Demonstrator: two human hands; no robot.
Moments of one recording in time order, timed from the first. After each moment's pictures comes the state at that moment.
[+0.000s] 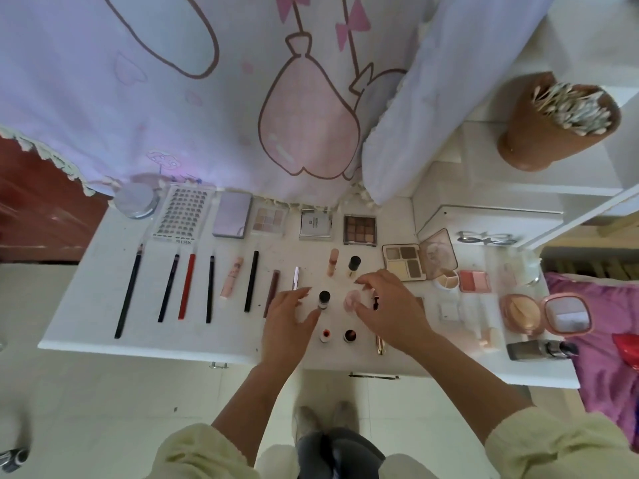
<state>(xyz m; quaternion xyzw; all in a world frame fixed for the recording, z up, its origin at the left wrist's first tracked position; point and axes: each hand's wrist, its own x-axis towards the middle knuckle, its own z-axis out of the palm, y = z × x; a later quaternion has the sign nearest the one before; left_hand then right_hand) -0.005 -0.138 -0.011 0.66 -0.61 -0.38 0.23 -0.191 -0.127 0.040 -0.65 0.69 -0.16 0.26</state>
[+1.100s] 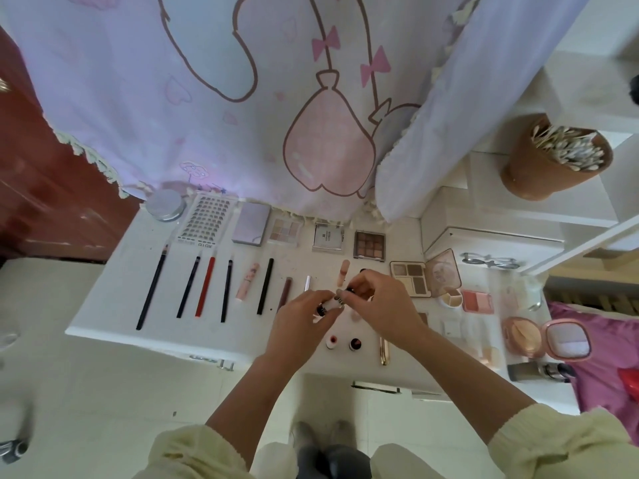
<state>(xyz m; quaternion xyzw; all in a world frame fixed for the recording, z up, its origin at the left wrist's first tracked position) -0.005 -0.139 0.038 0.56 -0.71 -0.32 0.28 -0.168 -0.144 0.076 -0.61 0.67 -0.23 0.35</state>
